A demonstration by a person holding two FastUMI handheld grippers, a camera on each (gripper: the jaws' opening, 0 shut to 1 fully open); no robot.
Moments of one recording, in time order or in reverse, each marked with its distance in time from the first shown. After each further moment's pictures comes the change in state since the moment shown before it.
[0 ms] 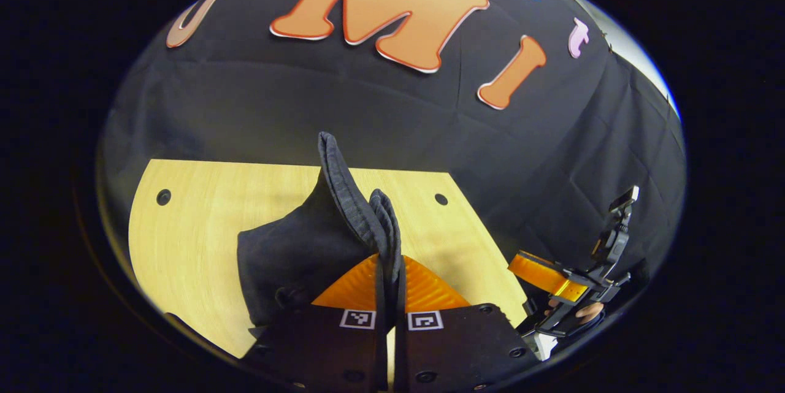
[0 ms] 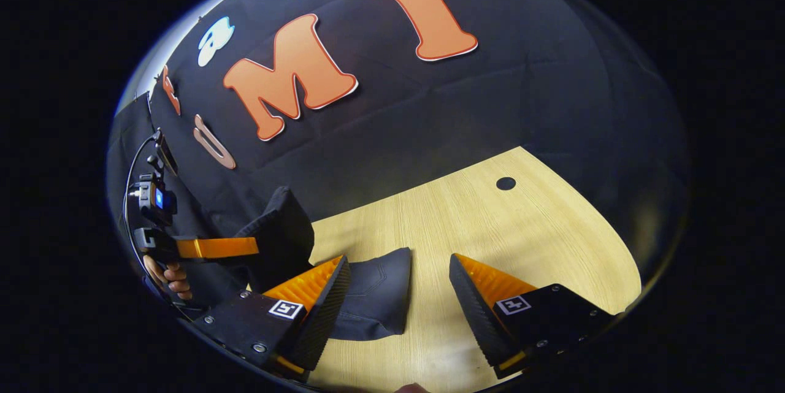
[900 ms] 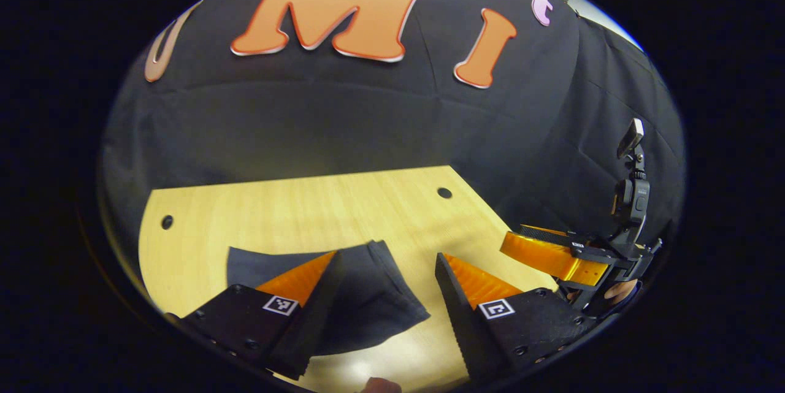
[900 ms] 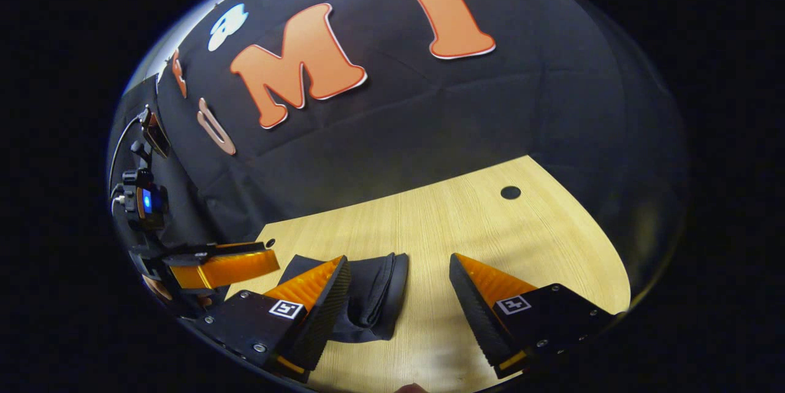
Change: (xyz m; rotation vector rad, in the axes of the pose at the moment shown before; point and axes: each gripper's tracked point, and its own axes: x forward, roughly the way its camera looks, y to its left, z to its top) left arm -0.011 -0.020 -0.007 0.149 -0.150 0.123; right arm 0.016 0.015 0.005 -0.111 -0.025 0.017
